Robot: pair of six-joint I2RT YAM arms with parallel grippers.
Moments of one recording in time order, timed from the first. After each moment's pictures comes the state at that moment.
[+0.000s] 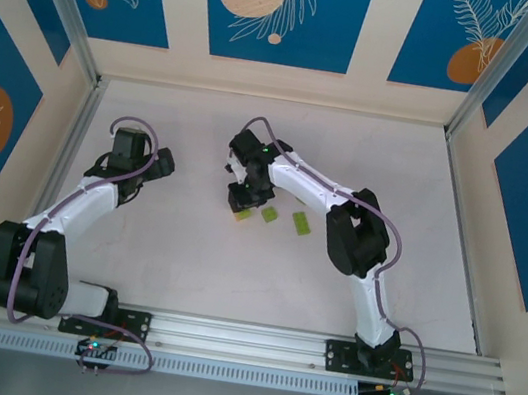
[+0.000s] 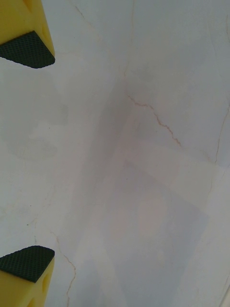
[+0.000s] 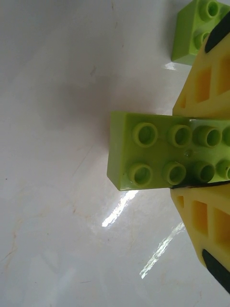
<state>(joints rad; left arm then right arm) -0.10 1.32 0.80 -0.25 -0.13 -0.47 0.76 2.18 1.84 -1.02 -0.16 0.17</state>
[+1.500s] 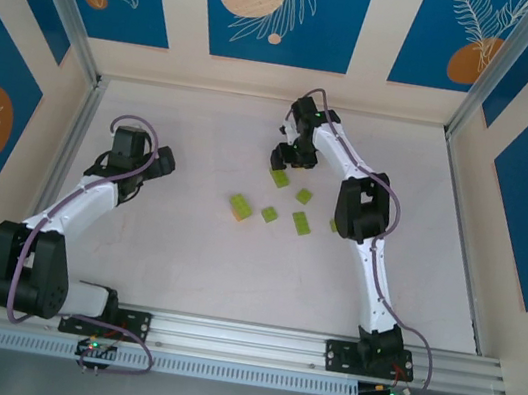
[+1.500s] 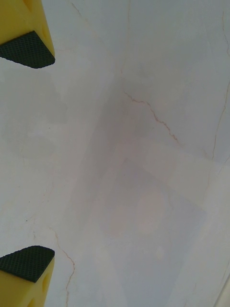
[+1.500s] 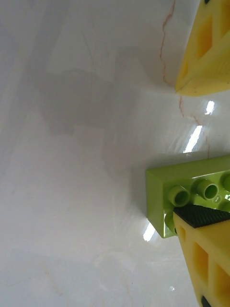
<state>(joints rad) -0.10 1.32 0.81 -0.25 -0.12 -0.46 0.40 2.55 2.34 -1.14 -0.20 0.05</state>
